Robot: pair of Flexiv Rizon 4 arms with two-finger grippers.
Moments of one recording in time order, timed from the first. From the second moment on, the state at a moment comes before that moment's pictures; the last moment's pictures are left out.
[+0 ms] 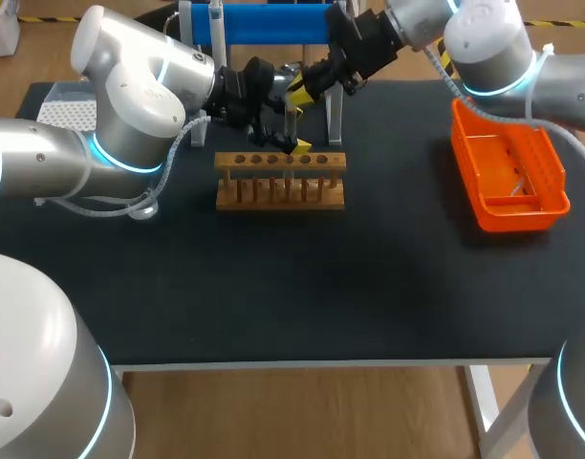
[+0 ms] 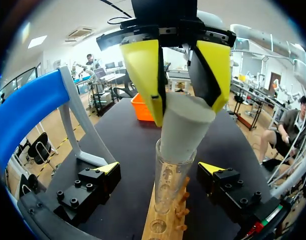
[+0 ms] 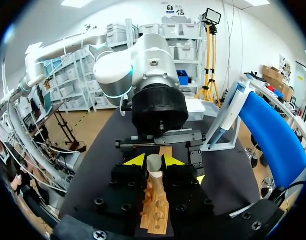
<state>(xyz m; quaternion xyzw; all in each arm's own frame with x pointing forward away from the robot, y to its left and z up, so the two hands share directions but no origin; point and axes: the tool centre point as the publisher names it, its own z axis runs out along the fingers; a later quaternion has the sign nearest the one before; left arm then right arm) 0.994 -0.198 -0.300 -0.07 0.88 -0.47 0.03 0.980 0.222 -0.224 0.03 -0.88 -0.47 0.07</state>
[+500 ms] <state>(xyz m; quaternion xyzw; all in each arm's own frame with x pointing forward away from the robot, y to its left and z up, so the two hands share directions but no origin) 0.994 -0.198 -0.300 -0.07 0.88 -0.47 0.03 0.981 0.223 -0.226 0.03 -0.88 -0.47 0.07</state>
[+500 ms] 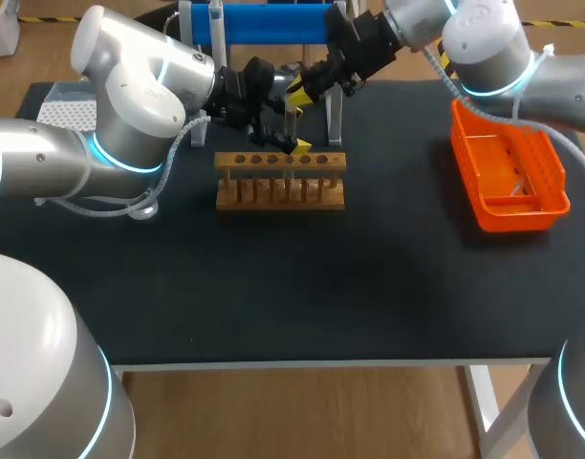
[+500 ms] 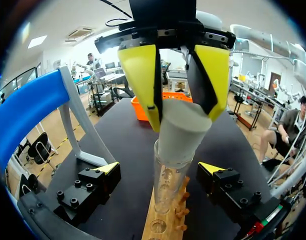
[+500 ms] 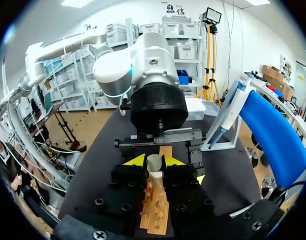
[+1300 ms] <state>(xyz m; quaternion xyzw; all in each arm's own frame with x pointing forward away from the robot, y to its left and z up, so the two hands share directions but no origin) 0.994 -0.198 -0.300 -0.07 0.88 -0.47 0.03 0.978 0.222 -0.233 0.03 -0.89 -0.45 0.06</state>
